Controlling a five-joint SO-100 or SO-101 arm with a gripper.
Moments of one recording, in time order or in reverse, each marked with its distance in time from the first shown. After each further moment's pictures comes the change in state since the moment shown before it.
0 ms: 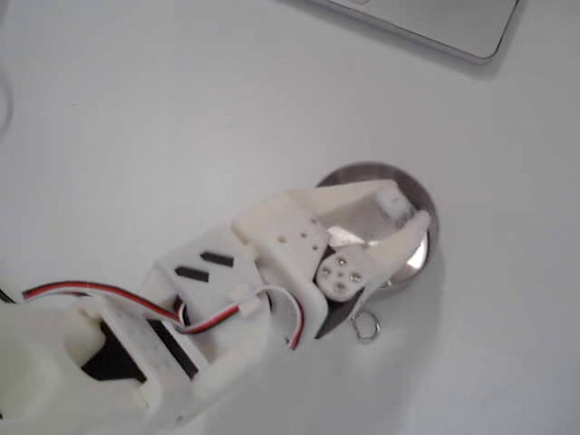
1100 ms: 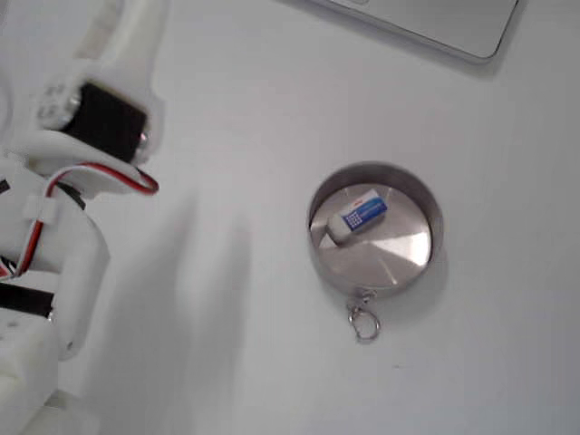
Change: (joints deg) arm -39.0 32.6 10.9 0.0 -50.7
